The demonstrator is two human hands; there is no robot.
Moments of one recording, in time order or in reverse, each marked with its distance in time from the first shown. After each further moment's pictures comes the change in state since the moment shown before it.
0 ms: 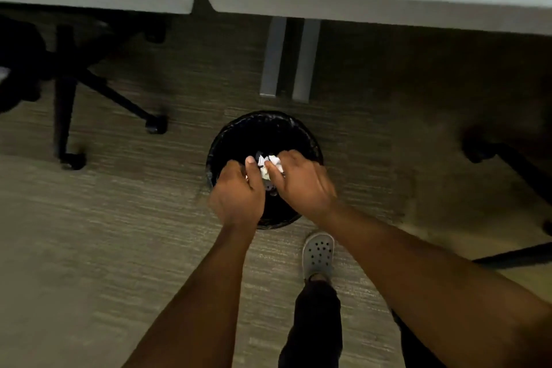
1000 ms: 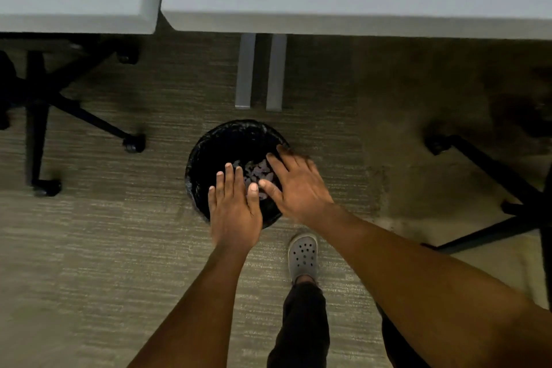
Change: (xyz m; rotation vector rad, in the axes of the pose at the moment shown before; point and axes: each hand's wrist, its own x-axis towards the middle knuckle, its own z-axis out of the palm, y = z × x) left_hand -0.043 -0.008 0.003 0.177 -0.456 0.166; right_hand -0.033 0.025 -0.022 -0.191 -0.276 0.107
